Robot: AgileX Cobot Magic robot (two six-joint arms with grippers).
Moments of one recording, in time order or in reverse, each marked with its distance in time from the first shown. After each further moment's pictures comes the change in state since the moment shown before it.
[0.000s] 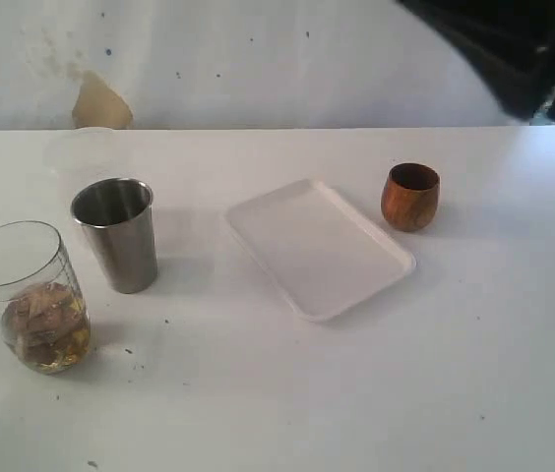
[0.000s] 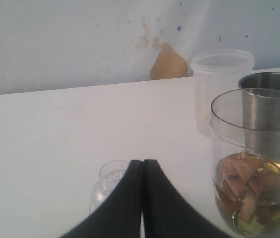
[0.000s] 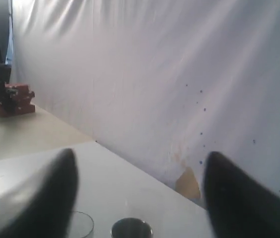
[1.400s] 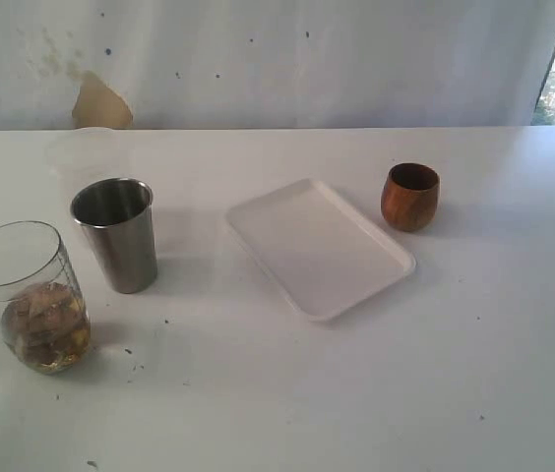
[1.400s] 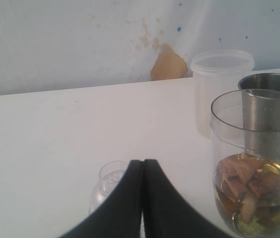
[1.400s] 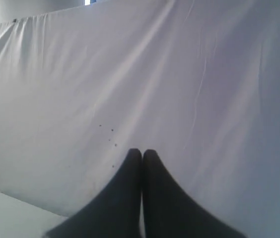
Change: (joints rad) left arm 0.000 0.000 0.000 0.000 -0.002 0.000; right arm -0.014 -0.616 0.328 0.922 0.313 -0.996
